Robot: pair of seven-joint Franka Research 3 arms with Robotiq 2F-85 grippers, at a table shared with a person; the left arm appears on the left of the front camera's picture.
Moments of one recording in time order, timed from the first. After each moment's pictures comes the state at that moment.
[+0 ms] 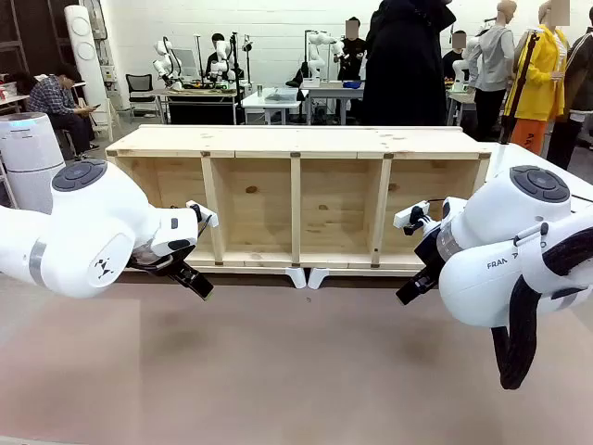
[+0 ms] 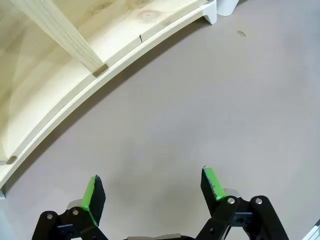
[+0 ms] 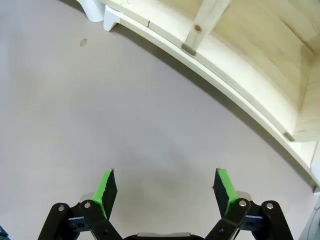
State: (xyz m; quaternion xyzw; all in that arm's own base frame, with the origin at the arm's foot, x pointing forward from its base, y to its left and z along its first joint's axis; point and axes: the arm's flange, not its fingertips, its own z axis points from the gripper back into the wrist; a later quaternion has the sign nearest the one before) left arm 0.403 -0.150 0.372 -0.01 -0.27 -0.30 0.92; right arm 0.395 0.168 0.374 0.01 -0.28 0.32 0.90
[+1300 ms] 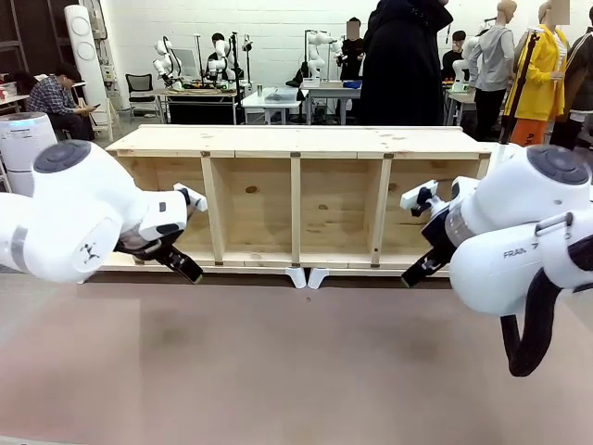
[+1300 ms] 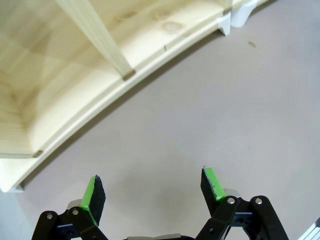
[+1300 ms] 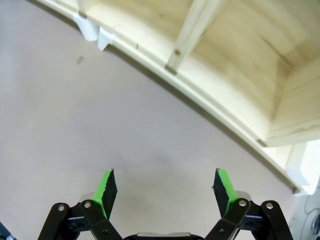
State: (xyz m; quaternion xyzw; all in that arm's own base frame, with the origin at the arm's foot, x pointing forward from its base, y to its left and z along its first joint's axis) left arm 0.402 -0.133 0.407 0.01 -0.29 -0.28 0.92; right arm 0.390 0.161 0.415 -0.01 -0.31 0.32 0.89
